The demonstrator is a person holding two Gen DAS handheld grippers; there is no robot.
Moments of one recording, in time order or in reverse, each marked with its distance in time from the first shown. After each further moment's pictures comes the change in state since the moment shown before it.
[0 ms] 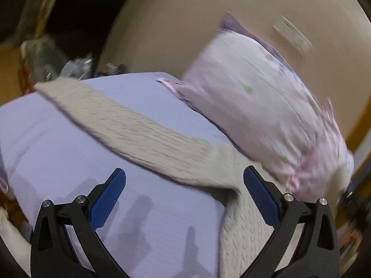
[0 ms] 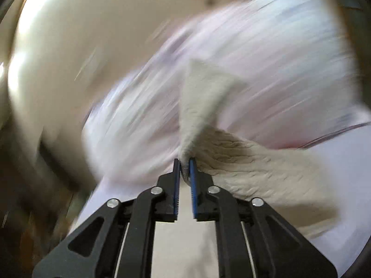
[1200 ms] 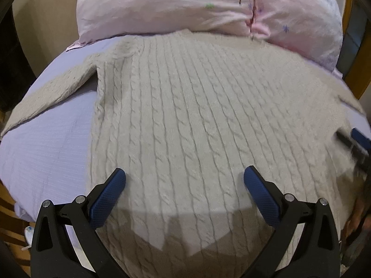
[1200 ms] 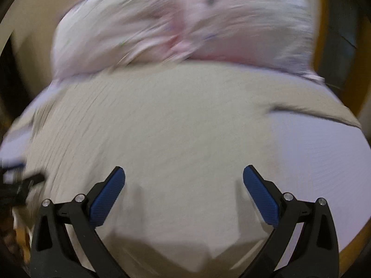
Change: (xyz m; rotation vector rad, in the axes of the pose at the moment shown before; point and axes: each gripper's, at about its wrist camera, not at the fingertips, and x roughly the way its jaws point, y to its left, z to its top) left arm 0.020 -0.166 -0.173 0.688 0.435 0.092; right arm -0.040 -0.026 -0.144 -0.123 0.108 -0.501
